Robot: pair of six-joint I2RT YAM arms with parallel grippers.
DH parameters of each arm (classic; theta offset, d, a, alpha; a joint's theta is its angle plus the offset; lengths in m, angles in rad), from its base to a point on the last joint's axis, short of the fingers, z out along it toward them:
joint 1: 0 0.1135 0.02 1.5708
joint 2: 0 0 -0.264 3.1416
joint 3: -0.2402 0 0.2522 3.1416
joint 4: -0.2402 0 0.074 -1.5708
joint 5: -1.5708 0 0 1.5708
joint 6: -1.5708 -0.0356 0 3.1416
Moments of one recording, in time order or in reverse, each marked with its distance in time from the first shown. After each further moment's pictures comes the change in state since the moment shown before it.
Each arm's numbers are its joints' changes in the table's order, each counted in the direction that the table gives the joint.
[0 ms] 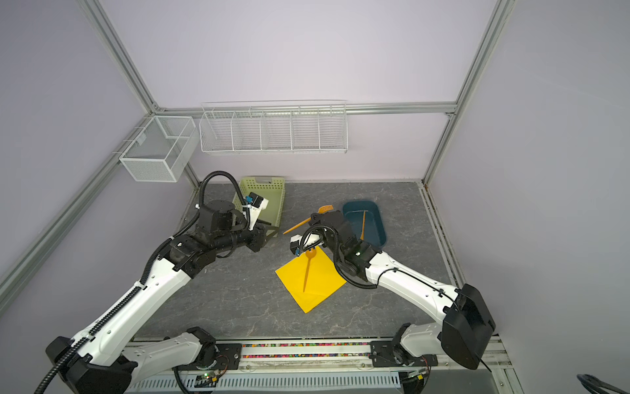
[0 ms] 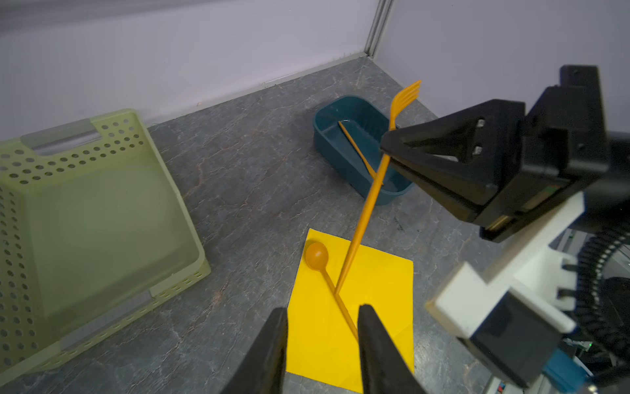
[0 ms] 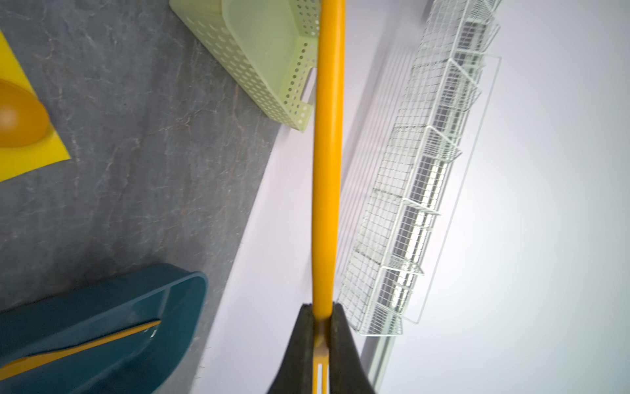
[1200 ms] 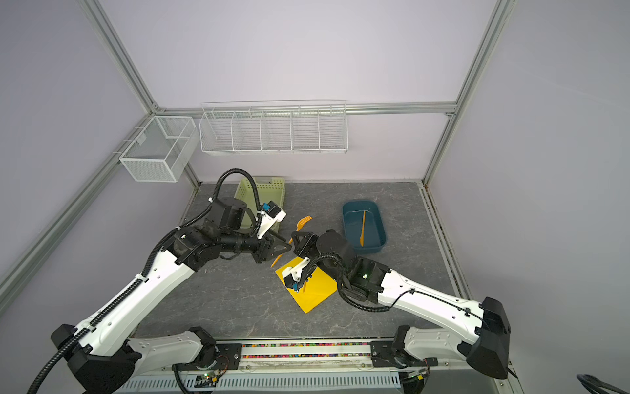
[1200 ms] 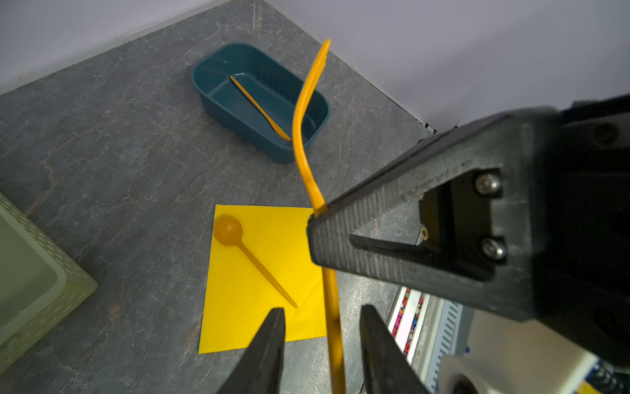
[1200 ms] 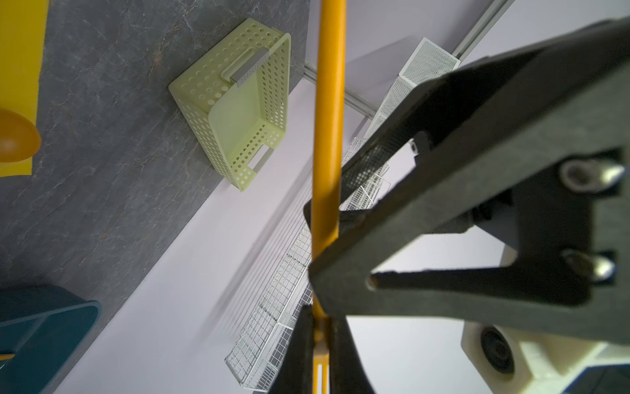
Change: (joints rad) left arm -0.072 -0.074 -0.129 -0.226 -0.254 -0.086; right arm 0.227 0.149 0.015 -0.081 0.031 0.280
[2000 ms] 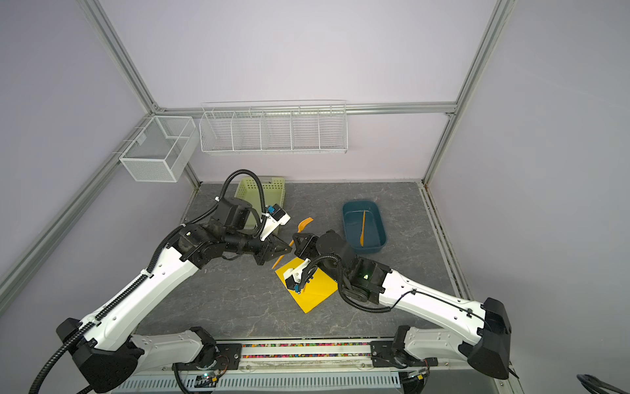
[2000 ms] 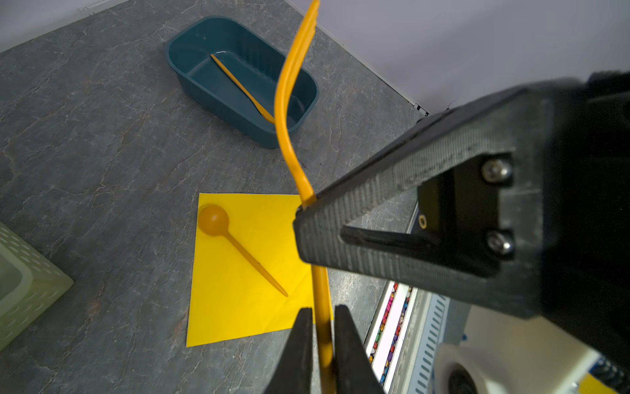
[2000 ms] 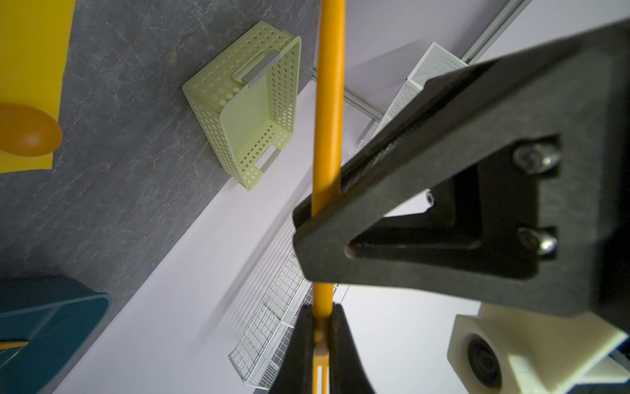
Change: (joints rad) left arm -0.013 -0.028 -0.019 -0.044 -0.021 -0.018; right arm 0.007 0.008 -0.008 -0.045 -0.014 0.004
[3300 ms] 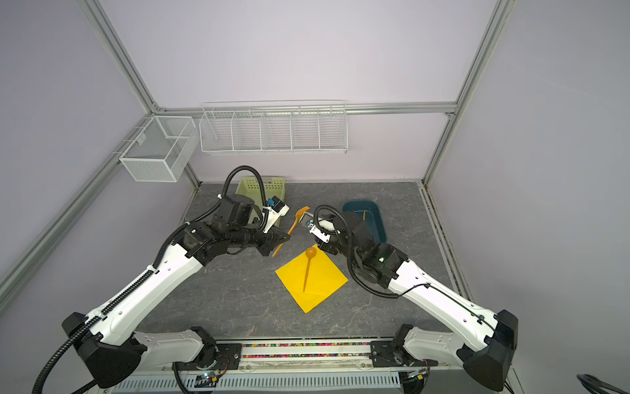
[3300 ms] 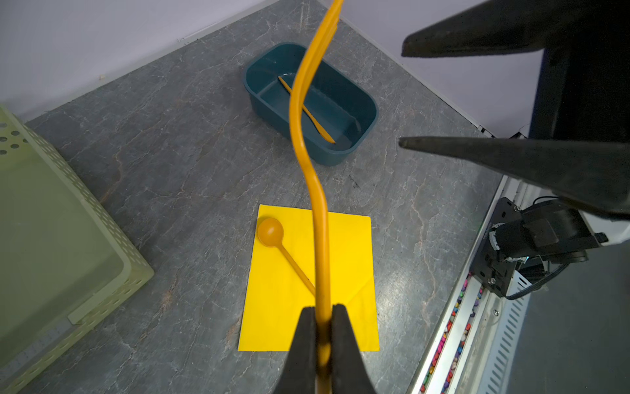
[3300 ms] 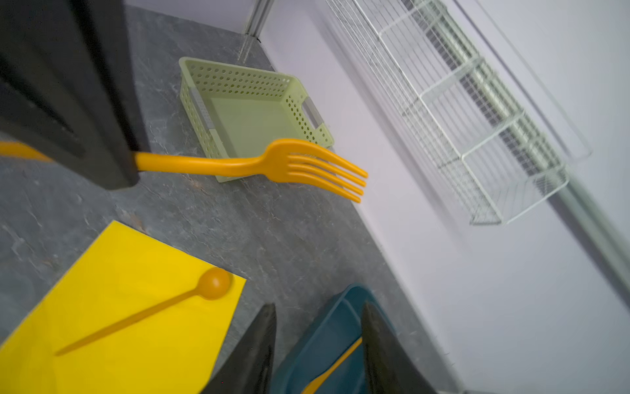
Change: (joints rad) left arm -0.002 -0.031 -0.005 0.095 0.193 0.031; right arm -0.225 0.020 -0.112 -0.256 0.048 -1.523
